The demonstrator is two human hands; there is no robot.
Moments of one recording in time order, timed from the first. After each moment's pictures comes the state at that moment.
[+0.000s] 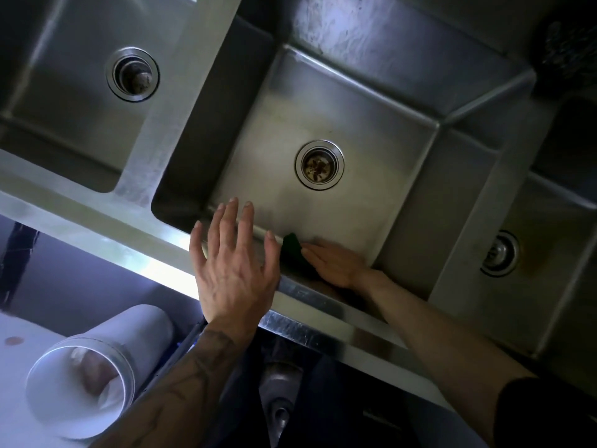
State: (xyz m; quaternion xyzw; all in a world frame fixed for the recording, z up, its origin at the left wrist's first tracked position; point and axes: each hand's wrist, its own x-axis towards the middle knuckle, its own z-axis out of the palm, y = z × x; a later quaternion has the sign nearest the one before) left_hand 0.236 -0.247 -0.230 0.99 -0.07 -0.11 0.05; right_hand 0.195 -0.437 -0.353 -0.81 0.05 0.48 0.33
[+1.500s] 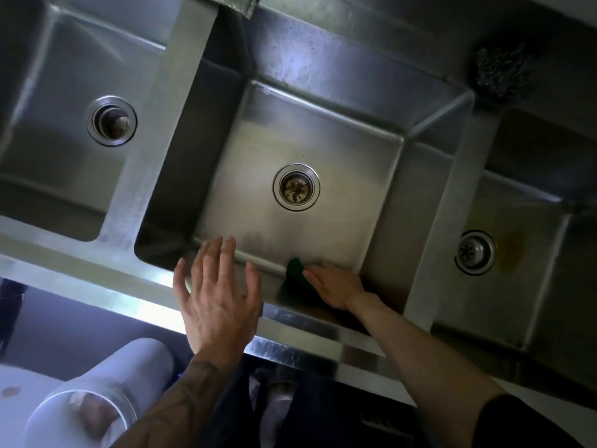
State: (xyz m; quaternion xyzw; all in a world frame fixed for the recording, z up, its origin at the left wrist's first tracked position) left_hand 0.234 -0.244 -0.235 0.99 -0.08 -0.13 0.04; right_hand 0.172 -0.456 -0.340 -0.82 0.13 0.47 0.30
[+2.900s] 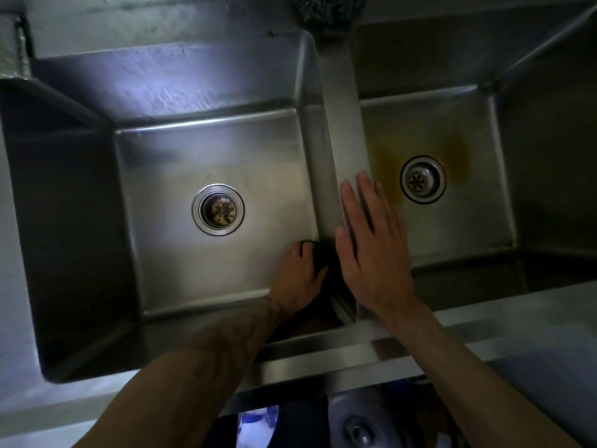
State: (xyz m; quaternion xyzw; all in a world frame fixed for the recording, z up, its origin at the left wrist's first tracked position) left_hand 0.205 -0.404 -0.368 0.78 -0.40 -0.46 0.13; right_hand 0.106 -0.518 -0.252 -0.89 0.39 -0.03 0.23
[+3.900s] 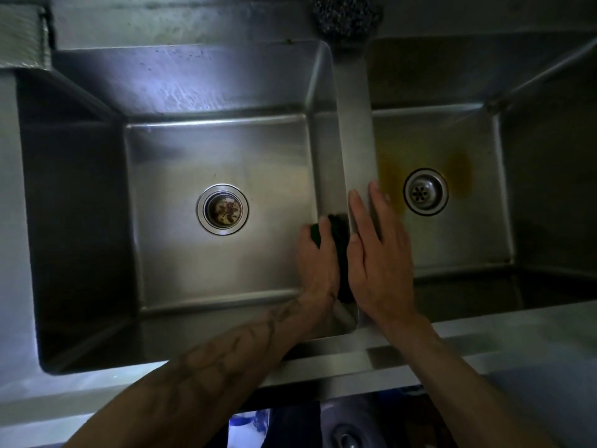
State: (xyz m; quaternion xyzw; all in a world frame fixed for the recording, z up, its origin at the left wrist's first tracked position) left_hand 0.183 -0.470 -0.304 0.74 0.07 -0.43 0.51; right_hand 0.110 -0.518 -0.247 -0.88 0.40 -0.06 0.24
